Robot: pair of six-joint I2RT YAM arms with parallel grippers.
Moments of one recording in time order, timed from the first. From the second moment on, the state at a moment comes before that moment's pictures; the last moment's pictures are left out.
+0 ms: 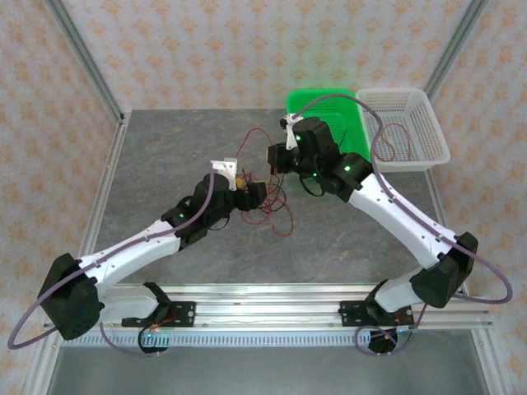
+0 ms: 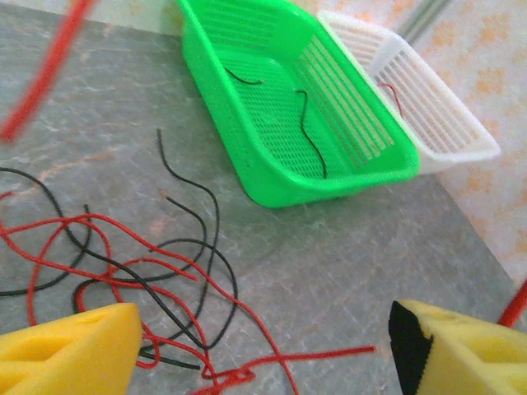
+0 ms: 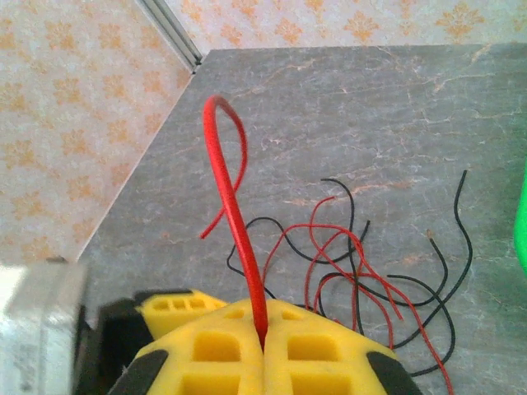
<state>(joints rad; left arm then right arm) -0.69 1.20 0.77 0.04 -0.10 -0.54 0.72 1.43 1.49 -0.58 -0.02 0.47</state>
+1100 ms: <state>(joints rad) -0.79 1.51 0.69 0.55 -0.45 -0.24 0.70 1.34 1.54 -0.53 -0.05 0.67</state>
